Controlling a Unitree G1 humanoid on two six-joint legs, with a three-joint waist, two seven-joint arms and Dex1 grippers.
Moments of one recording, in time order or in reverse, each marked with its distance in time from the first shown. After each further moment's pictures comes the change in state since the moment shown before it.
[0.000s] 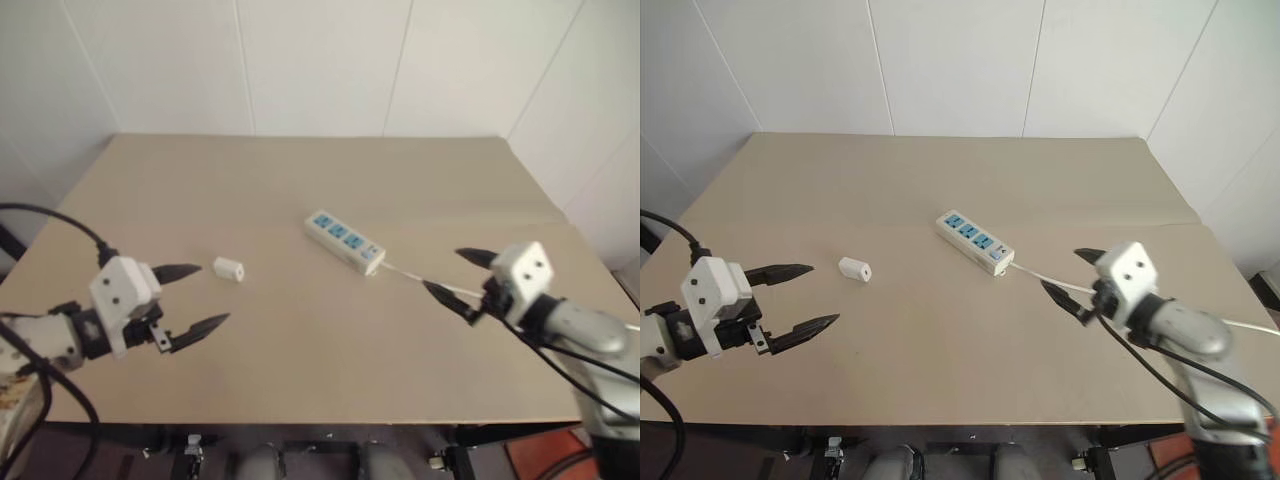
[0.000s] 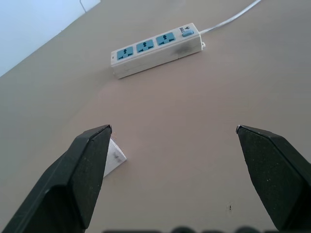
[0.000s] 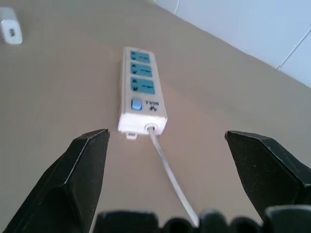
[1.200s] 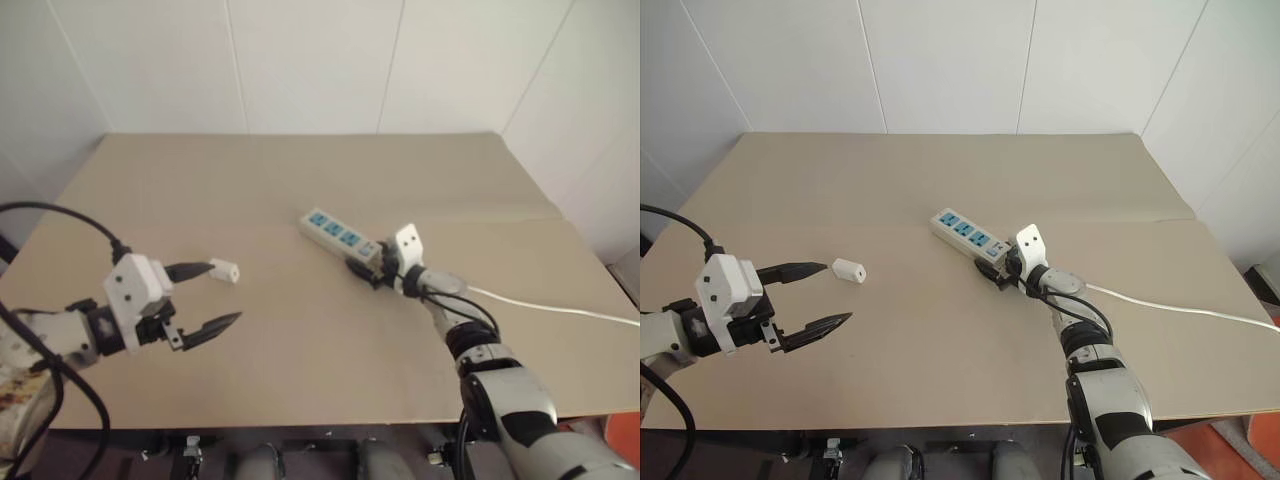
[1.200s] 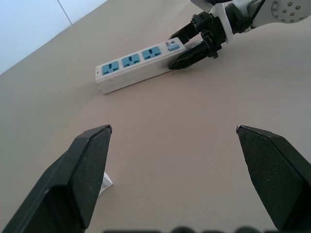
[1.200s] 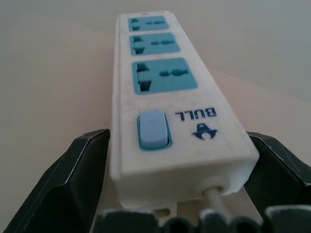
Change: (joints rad) left arm -0.024 -0.008 -0.039 -0.006 -0.029 0.002 0.019; right arm -0.595 0.307 0.106 1.260 -0.154 -0.489 0.053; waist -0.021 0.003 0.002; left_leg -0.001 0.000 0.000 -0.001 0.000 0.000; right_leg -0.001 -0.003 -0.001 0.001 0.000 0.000
